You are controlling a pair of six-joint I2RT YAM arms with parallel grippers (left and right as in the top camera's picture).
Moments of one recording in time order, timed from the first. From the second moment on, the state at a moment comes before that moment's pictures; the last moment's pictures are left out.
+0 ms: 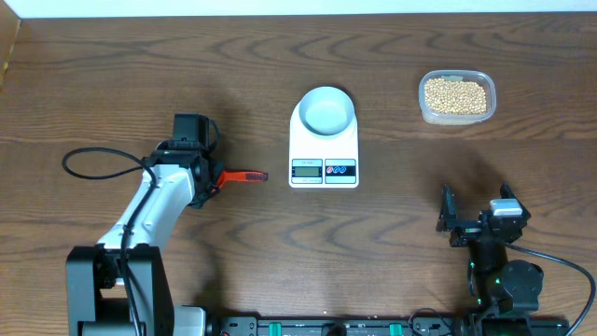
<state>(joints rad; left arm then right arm) -0.02 1.57 0.88 -0.63 -0.16 -1.09 0.01 0.01 0.01 -0.07 -0.03 -0.01</state>
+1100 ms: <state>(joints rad) -0.06 1.60 0.79 -0.49 -0.13 -1.19 0.01 0.01 0.01 -0.07 -0.03 -0.01</state>
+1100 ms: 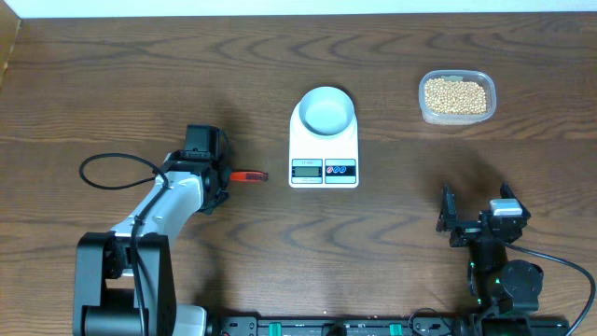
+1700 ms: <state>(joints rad) -0.06 1.60 0.76 -0.47 -0.14 -1.19 0.01 0.01 0.01 -0.07 -0.03 -0.01</state>
